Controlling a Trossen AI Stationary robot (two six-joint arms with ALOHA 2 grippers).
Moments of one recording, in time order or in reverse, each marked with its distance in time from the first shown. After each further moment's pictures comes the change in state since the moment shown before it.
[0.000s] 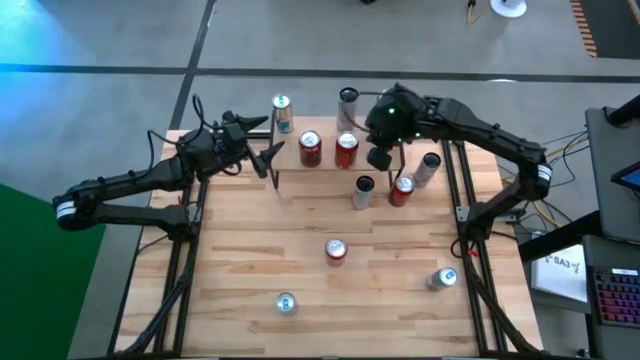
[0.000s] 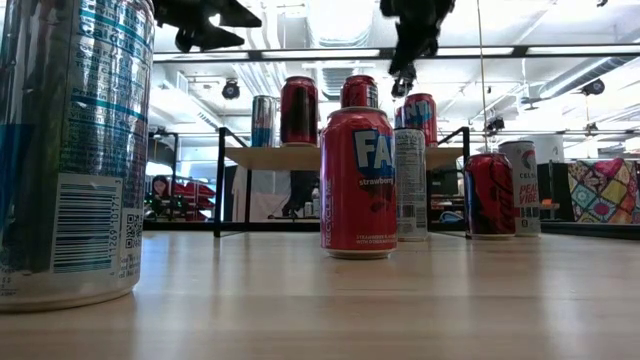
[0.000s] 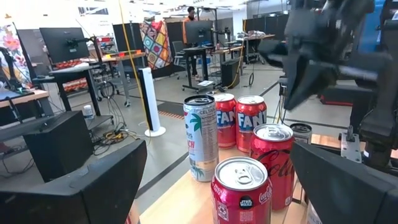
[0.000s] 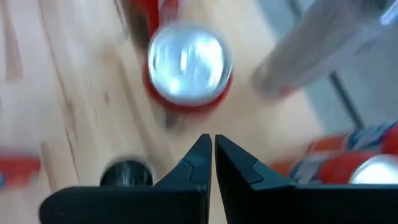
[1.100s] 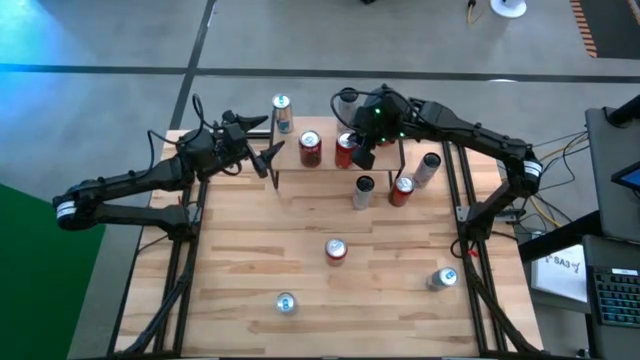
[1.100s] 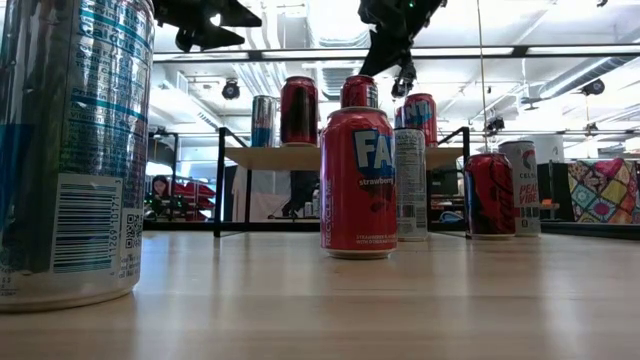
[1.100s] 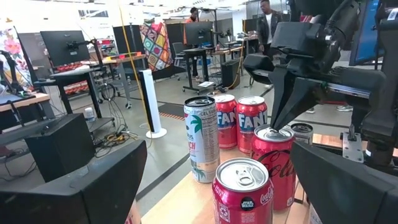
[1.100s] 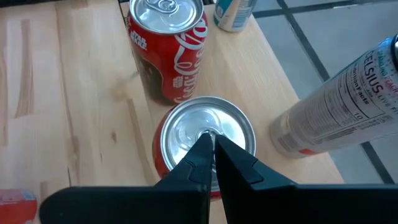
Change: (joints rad) left arm 0.000 0.002 0.000 0.006 0.000 0.015; right arm 0.000 0.080 -0.026 0.186 -0.063 -0.029
